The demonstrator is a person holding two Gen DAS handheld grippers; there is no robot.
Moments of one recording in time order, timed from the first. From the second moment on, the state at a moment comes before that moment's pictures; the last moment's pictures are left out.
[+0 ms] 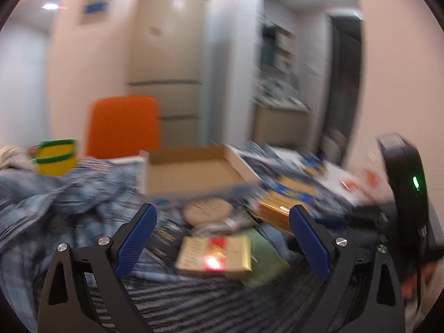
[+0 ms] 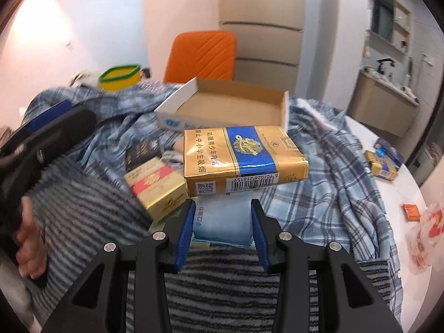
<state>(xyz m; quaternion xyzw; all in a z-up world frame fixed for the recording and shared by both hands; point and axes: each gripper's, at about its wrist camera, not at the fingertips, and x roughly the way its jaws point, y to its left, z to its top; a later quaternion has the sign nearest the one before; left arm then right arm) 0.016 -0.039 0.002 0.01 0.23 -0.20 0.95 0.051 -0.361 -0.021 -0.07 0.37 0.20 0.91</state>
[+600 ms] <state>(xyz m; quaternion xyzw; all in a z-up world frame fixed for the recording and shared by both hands) 0.039 -0.062 -0.007 0.02 0.33 -0.30 0.89 0.041 -0.343 -0.028 -0.11 0.39 0.31 0.86</state>
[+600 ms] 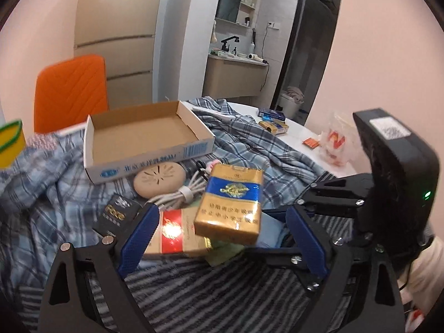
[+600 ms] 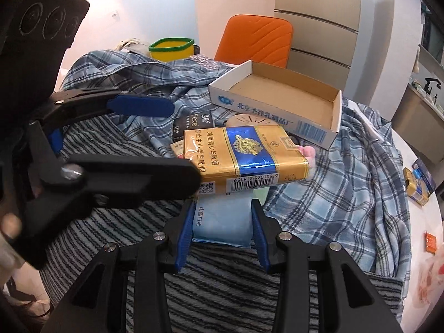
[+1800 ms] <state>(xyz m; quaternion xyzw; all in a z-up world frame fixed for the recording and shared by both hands) 0.023 -0.034 0.073 0.01 0.08 -0.16 0.98 0.076 -0.376 0.043 -0.03 0.28 0.19 0.94</state>
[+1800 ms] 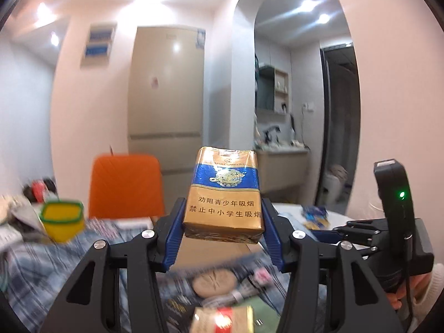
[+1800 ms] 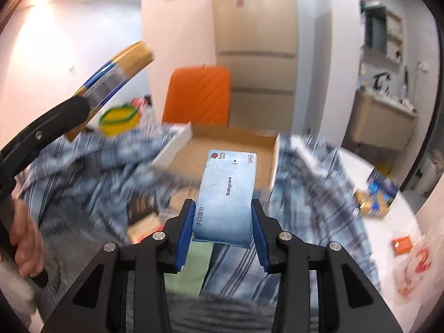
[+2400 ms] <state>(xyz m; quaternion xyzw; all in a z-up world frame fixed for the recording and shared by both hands) 0.083 -0.040 0.105 0.01 -0.03 -0.10 0.99 0.146 -0.369 0.128 0.05 0.11 0.09 0.99</state>
